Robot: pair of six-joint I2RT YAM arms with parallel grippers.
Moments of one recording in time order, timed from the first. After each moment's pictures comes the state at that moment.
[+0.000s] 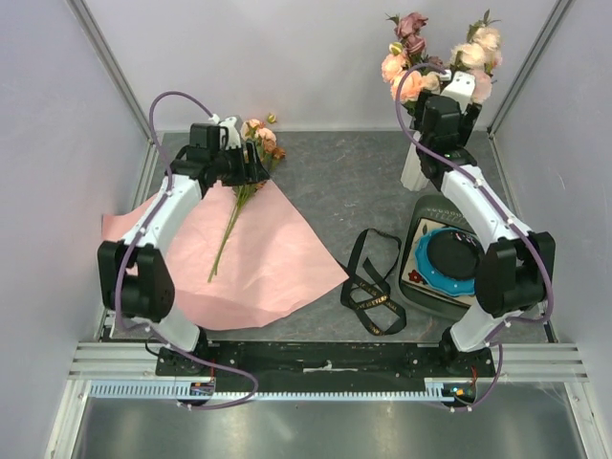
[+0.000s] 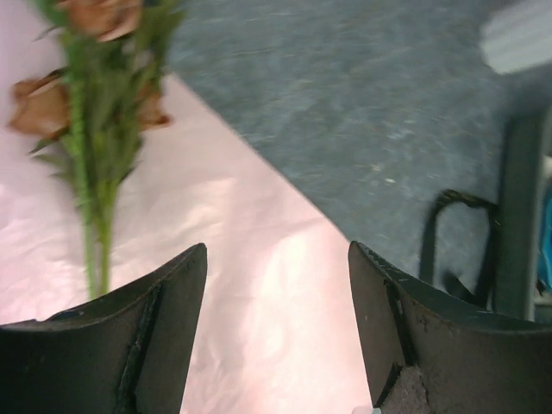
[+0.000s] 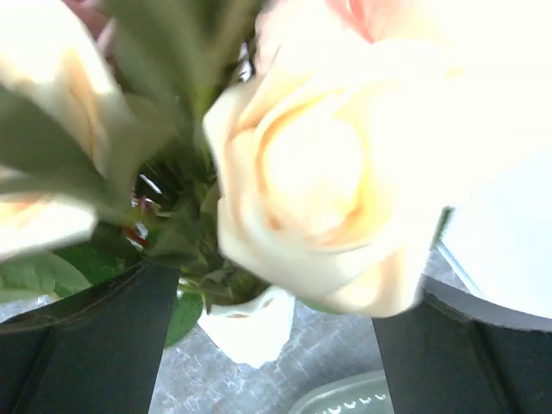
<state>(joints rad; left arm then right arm) -0.20 1.59 1.36 -0.43 0.35 -0.24 0.20 1.68 1.46 0.06 0.67 0.11</state>
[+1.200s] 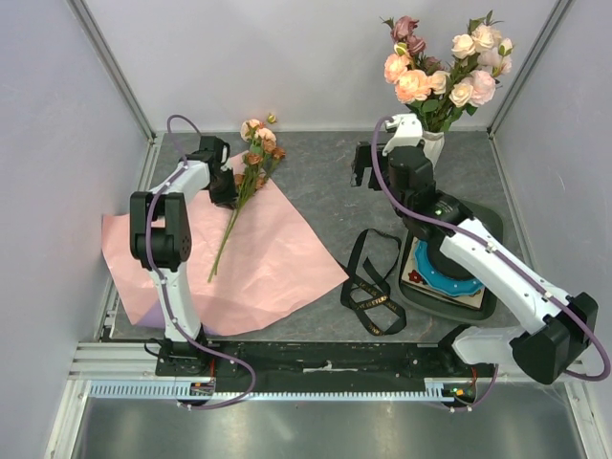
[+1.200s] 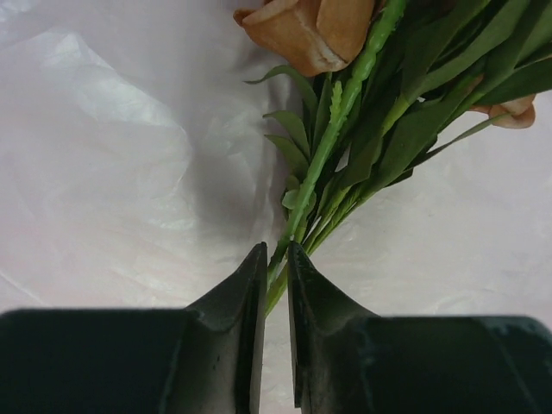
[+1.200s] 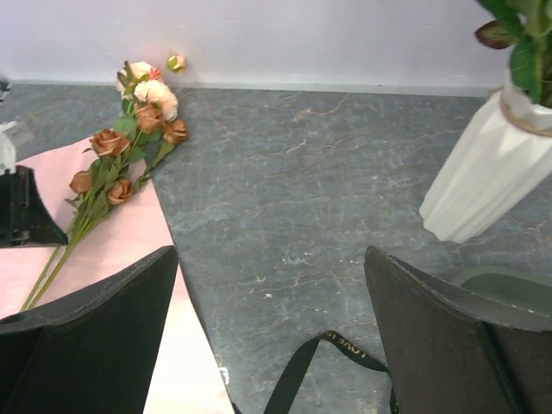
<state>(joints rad) -0.06 2.05 1.54 -0.66 0.08 -0.24 0.61 1.28 1.24 -0.22 0.43 0.26</state>
